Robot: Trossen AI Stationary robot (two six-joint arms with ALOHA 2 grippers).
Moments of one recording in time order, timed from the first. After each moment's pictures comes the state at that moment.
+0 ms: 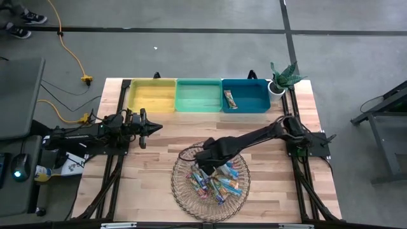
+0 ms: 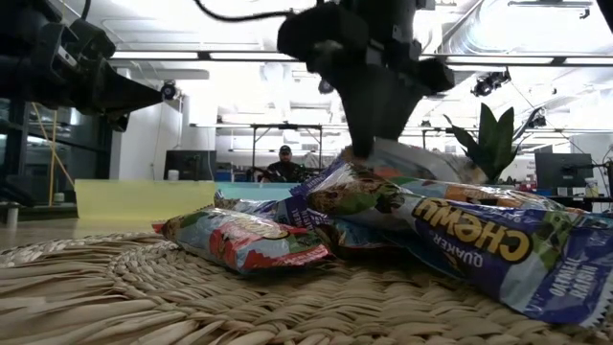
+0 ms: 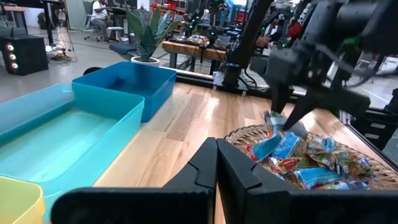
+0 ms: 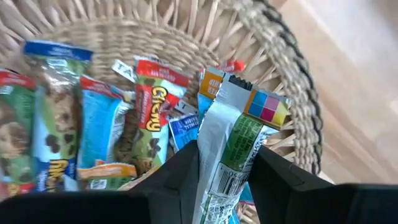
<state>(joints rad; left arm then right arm) 0.12 0.06 0.01 0.00 -0.01 -0.14 0.26 2.10 1.79 -1.18 0.16 1.10</state>
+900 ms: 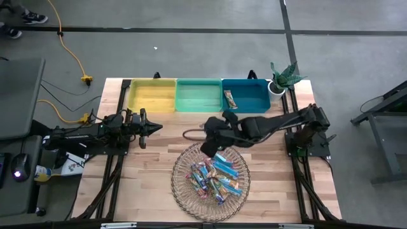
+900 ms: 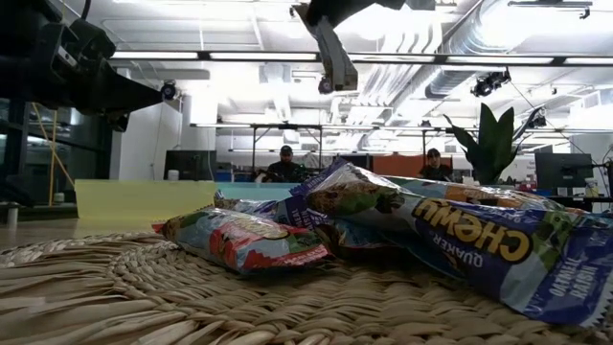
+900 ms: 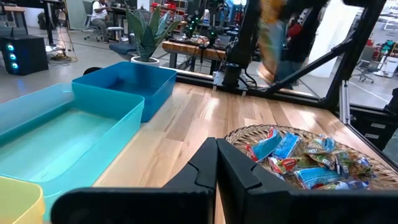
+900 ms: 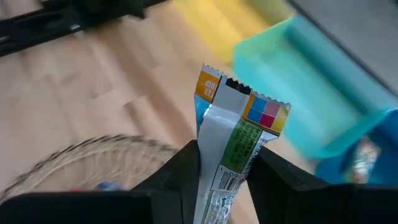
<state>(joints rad) 0.12 0.06 0.01 0.00 -0.01 -0.14 0.23 1.79 1.79 -0.95 0.57 0.61</state>
